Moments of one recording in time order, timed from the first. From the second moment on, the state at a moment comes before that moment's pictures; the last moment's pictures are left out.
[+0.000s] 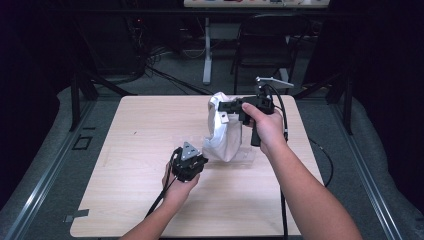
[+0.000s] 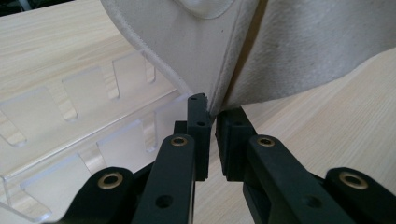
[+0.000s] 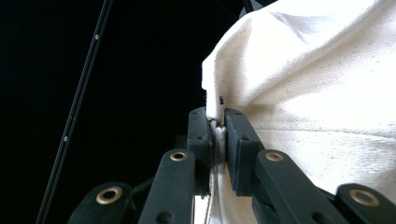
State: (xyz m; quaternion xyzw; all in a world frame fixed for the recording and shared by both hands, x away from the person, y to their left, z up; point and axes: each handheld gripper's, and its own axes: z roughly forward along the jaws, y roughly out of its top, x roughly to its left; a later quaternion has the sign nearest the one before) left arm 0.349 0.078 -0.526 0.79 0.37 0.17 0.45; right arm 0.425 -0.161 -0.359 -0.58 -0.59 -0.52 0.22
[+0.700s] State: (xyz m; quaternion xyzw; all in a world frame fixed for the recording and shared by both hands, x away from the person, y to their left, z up) left arm 0.354 0.081 -0.537 0.80 0.40 0.14 0.42; right arm 0.425 -0.164 -0.379 -0.59 -0.60 -0.50 0.21
